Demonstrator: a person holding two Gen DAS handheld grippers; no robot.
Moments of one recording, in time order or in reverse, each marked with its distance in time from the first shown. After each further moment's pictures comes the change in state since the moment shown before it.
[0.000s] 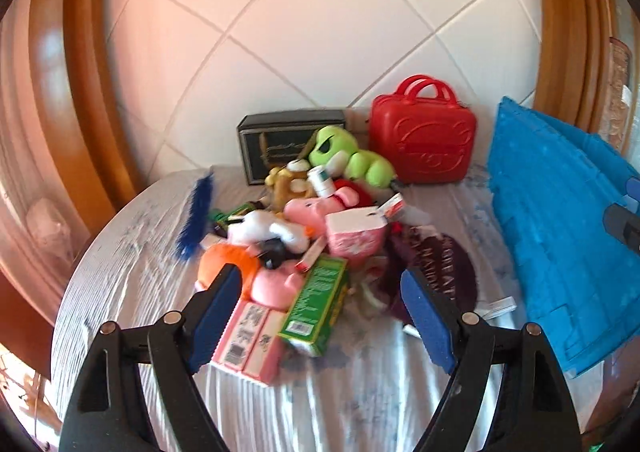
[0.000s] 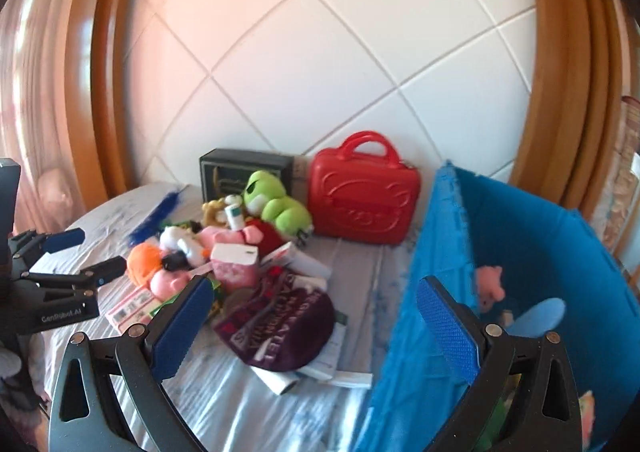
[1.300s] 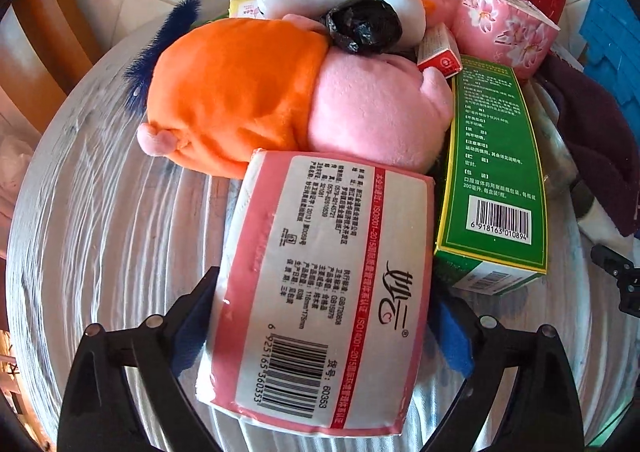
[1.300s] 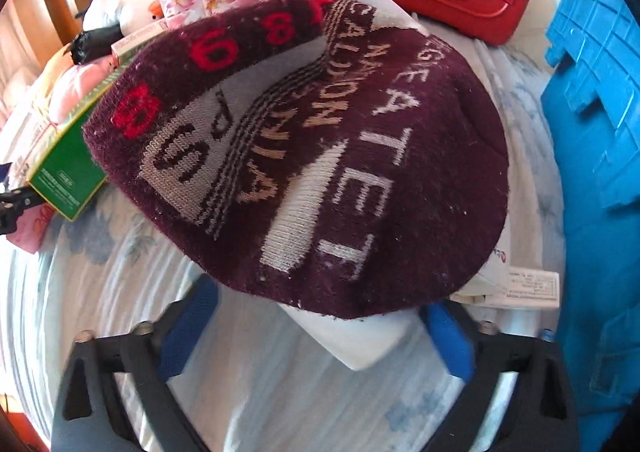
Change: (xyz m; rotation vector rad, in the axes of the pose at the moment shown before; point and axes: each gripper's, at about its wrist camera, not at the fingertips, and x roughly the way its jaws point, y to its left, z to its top) left arm 0.228 0.085 -0.112 0.020 0.474 -0.015; right arm 0.263 0.061 -0.177 0.006 0.614 0.034
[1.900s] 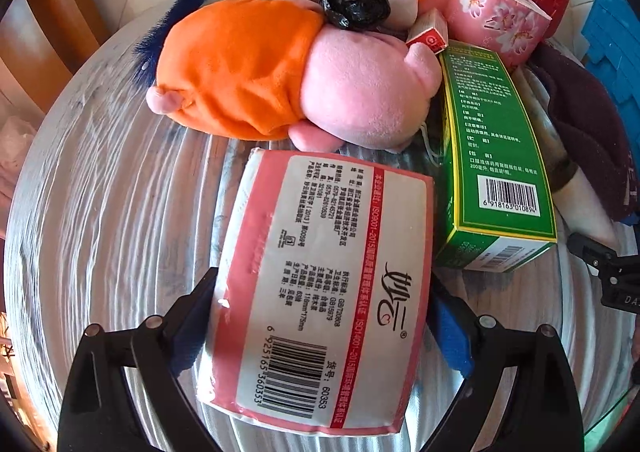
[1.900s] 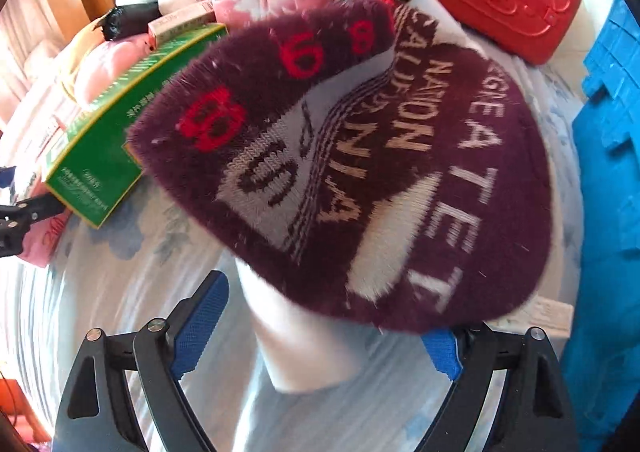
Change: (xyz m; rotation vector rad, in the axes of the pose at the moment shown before) left arm -0.010 -0.006 -0.020 -0.031 0.036 -0.006; right arm 0.010 0.020 0.011 -0.107 0.024 0.072
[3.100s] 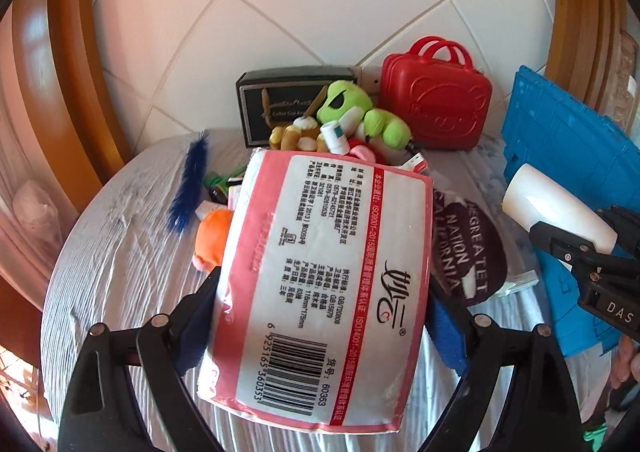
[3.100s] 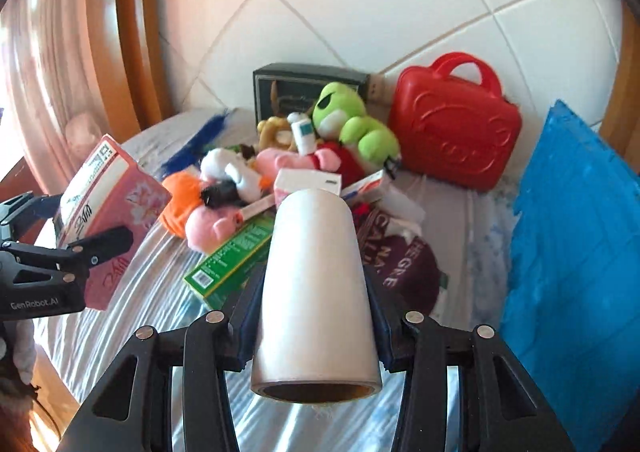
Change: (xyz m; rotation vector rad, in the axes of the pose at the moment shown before) left arm -0.201 -0.059 0.019 0.039 -0.423 -0.052; right arm -0.217 0.012 0.008 -0.009 -0.430 0.008
